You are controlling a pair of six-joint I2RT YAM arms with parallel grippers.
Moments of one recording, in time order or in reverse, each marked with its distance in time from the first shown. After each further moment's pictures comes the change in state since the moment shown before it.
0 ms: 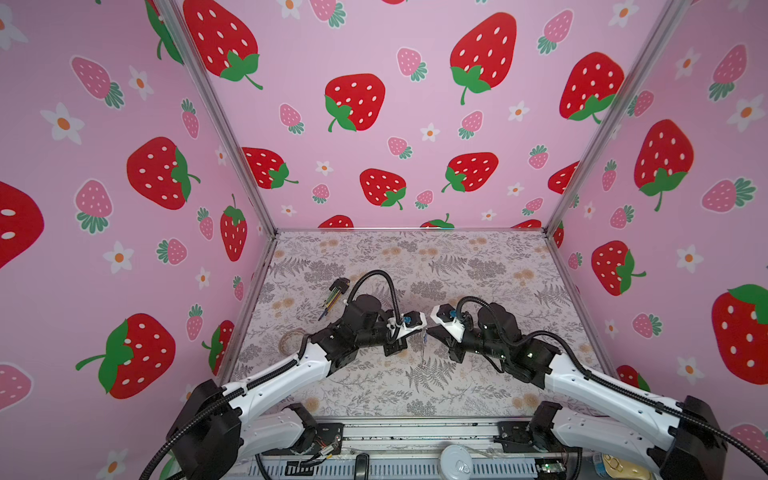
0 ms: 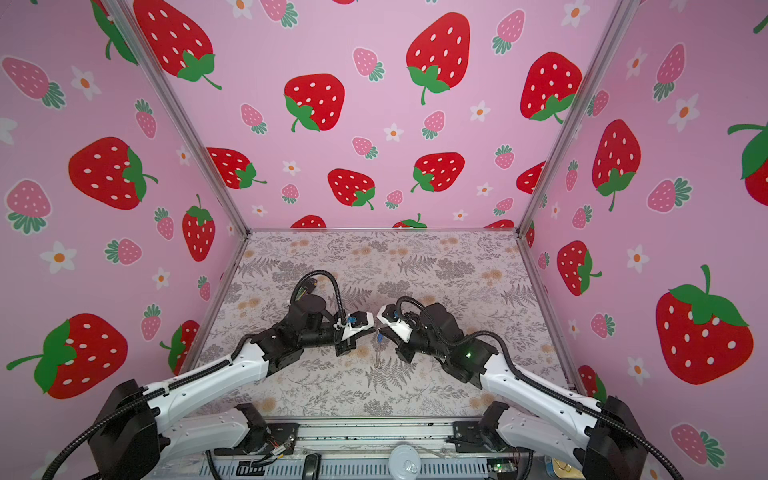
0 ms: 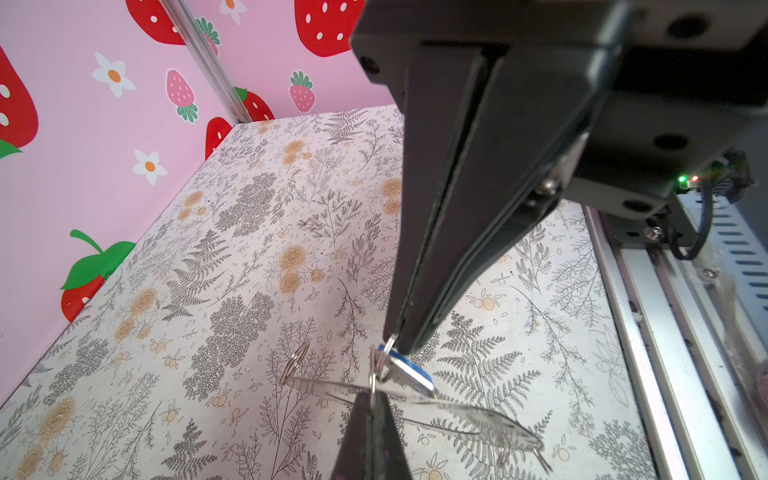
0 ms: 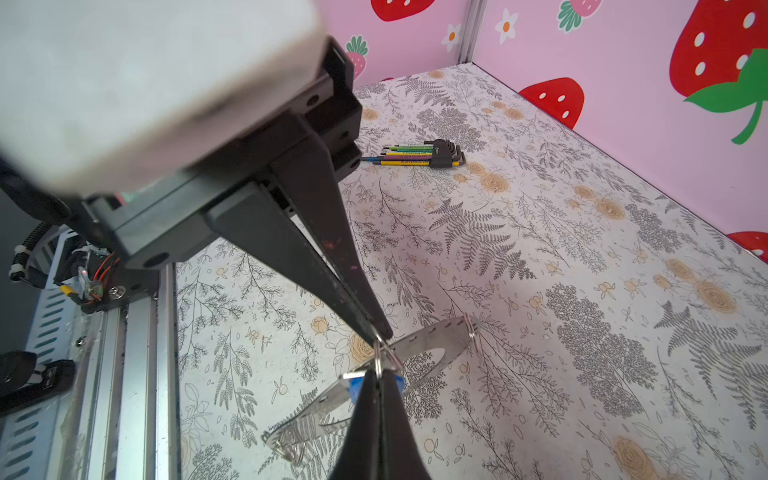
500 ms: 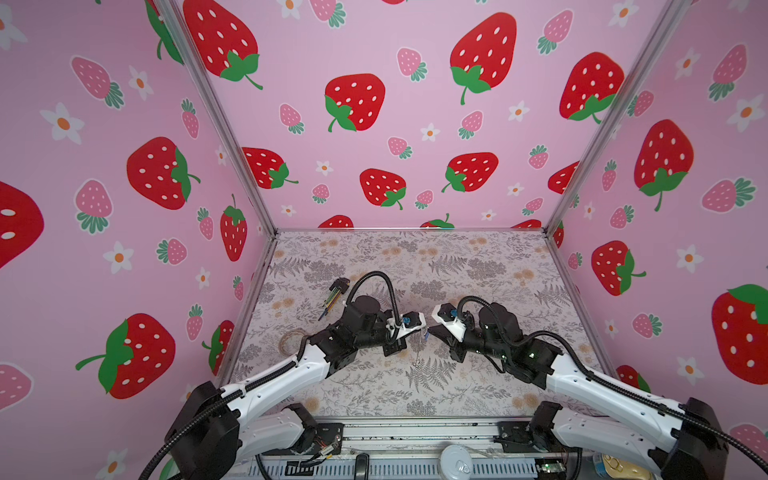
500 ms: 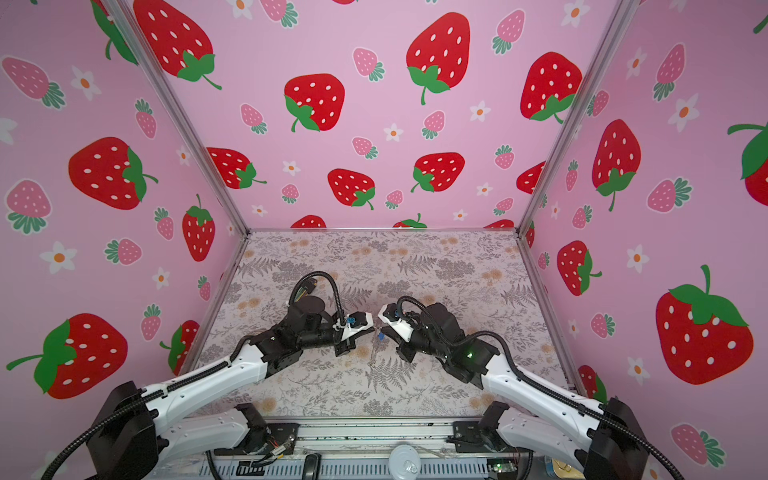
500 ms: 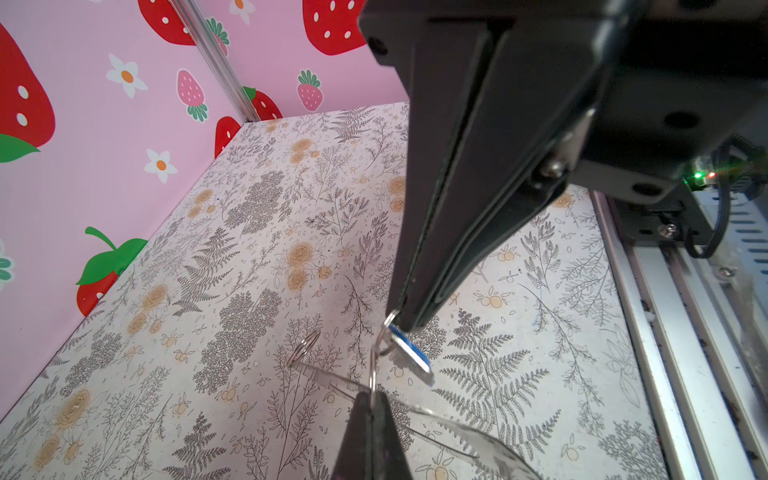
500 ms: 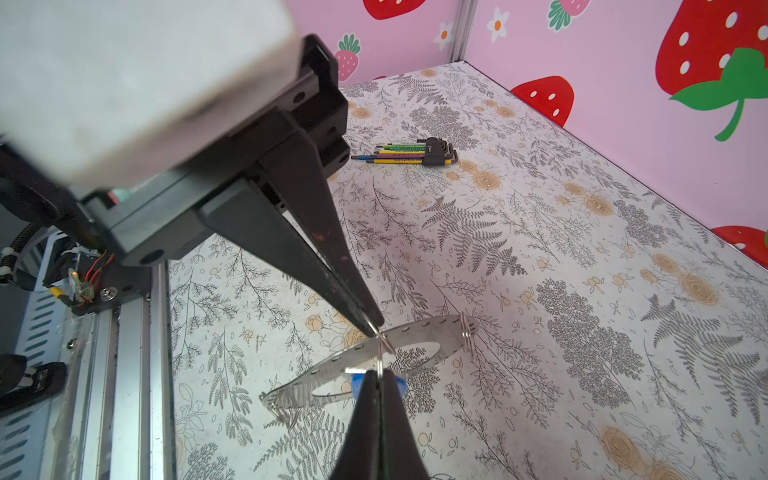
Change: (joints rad) left arm -0.001 -0.013 -0.012 0.006 -0.021 0.000; right arm -0.001 -0.013 0.005 -0.016 0.009 -0.001
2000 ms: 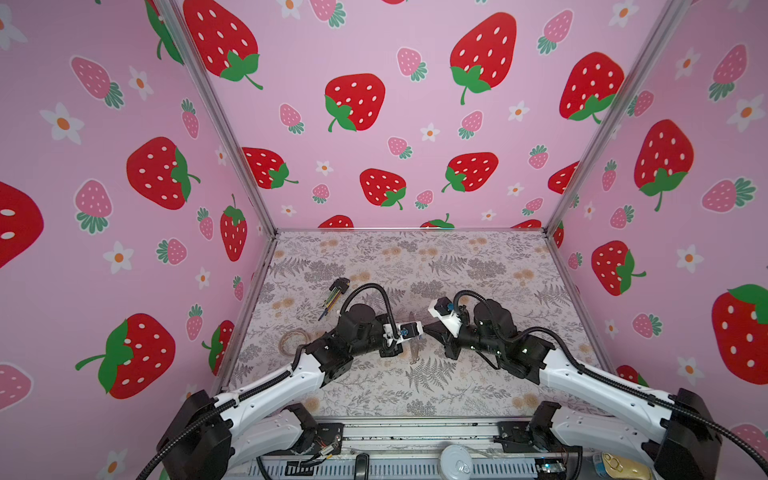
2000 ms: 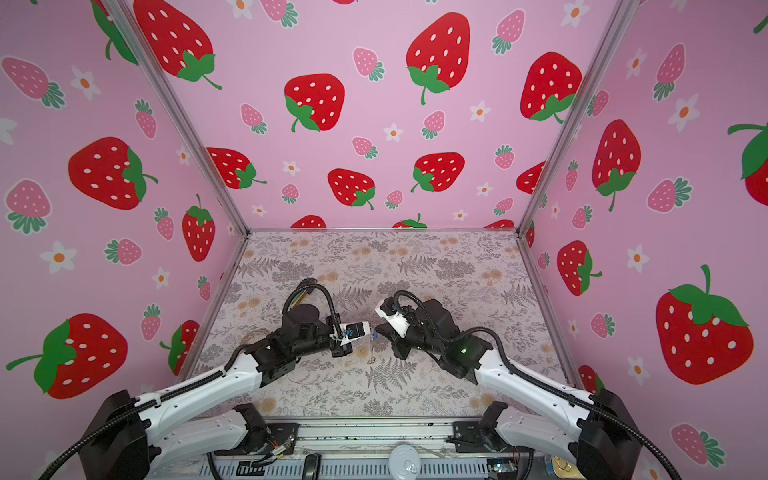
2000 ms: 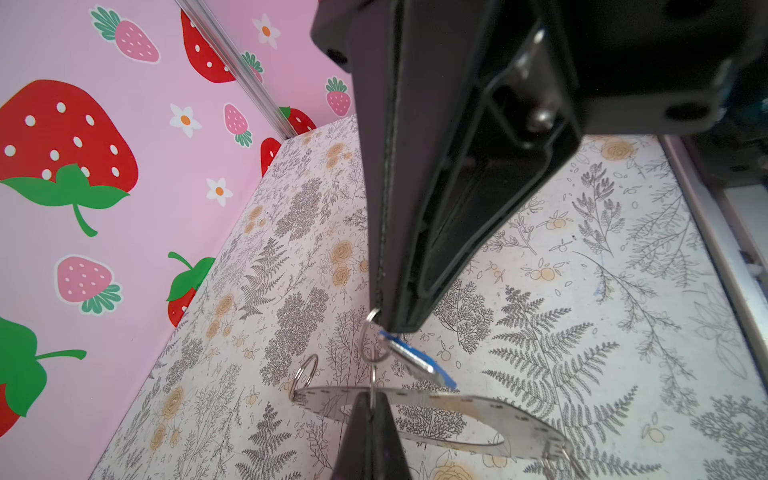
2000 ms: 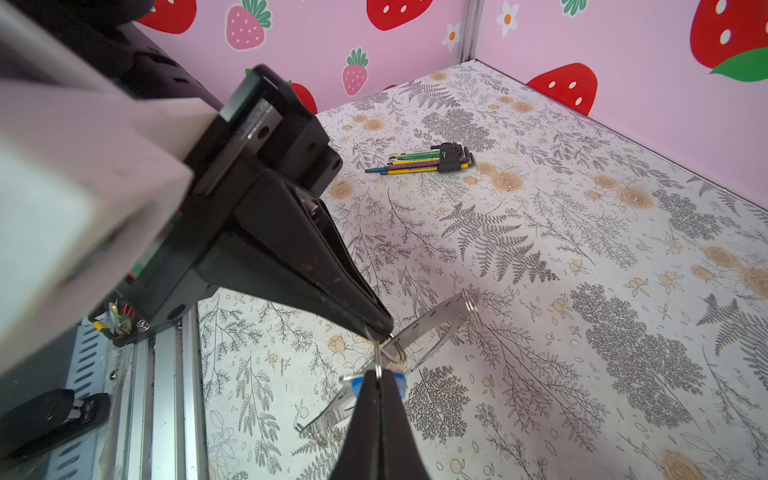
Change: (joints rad) left arm -0.020 -0.068 -0.087 0.084 -0.123 0.154; right arm -0.004 0.064 0.025 0.048 -0.043 0.106
